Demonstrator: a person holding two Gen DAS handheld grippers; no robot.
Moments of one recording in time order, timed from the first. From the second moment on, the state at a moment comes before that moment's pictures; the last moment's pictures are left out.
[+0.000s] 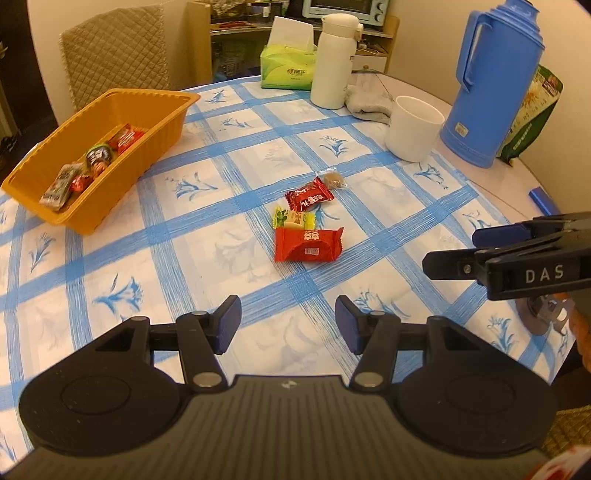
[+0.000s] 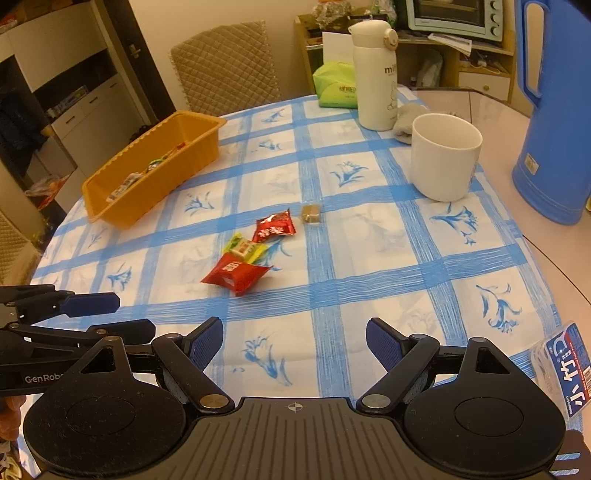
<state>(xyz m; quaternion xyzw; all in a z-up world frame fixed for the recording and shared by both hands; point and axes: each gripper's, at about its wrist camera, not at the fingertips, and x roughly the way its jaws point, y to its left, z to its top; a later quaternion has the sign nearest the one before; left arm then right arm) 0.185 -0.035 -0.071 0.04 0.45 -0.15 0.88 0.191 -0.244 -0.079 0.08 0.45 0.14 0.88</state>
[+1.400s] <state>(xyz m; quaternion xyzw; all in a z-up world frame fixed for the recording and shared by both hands) 0.273 -0.089 -0.128 0.16 0.43 -0.26 0.85 0.227 -0.277 -0.107 0.14 0.46 0.04 0.87</state>
